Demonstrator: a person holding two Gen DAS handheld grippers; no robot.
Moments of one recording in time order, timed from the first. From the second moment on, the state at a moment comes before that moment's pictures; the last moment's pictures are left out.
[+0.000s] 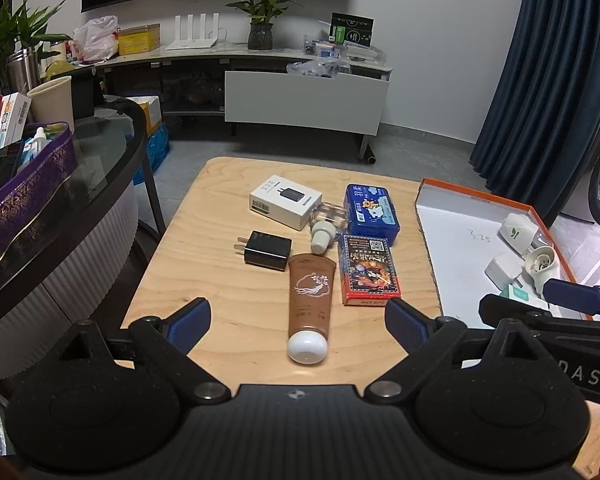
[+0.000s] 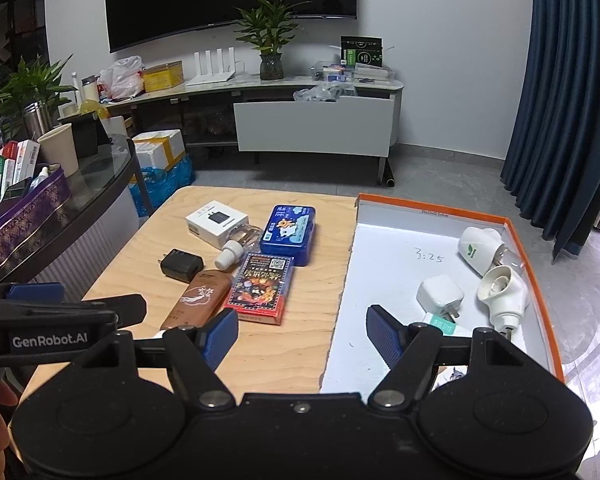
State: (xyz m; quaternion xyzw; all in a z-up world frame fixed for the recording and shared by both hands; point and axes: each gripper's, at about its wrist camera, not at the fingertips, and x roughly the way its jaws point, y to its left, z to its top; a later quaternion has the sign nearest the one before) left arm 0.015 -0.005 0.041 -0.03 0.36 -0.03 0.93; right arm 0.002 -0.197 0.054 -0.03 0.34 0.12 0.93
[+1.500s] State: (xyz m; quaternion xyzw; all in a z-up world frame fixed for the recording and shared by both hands) left arm 0.067 0.013 -0.018 -0.02 0.42 0.00 0.91; right arm 0.026 -0.195 0.005 -0.01 0.39 0.14 0.91
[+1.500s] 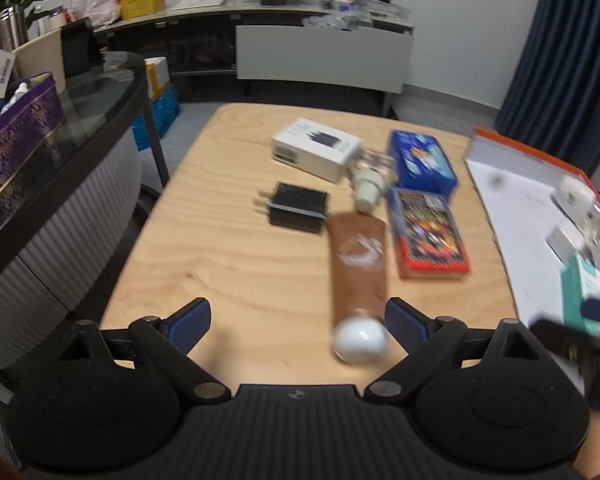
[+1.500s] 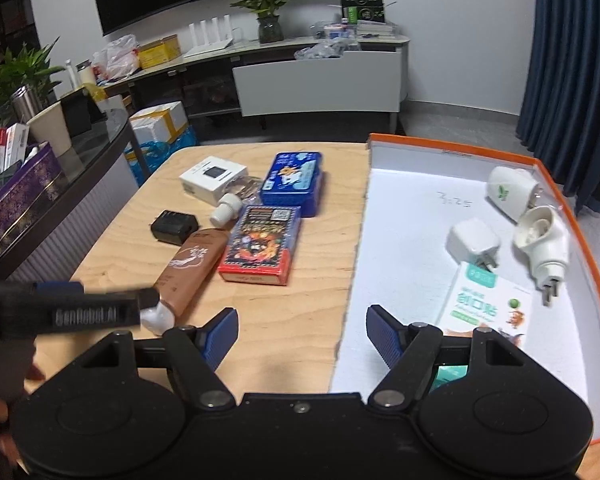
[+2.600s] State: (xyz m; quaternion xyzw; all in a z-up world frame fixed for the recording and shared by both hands) left arm 0.154 0.050 -0.047 0.01 0.38 -0.08 0.92; right arm 0.061 -0.095 -0.033 0.05 0.43 0.22 0.87
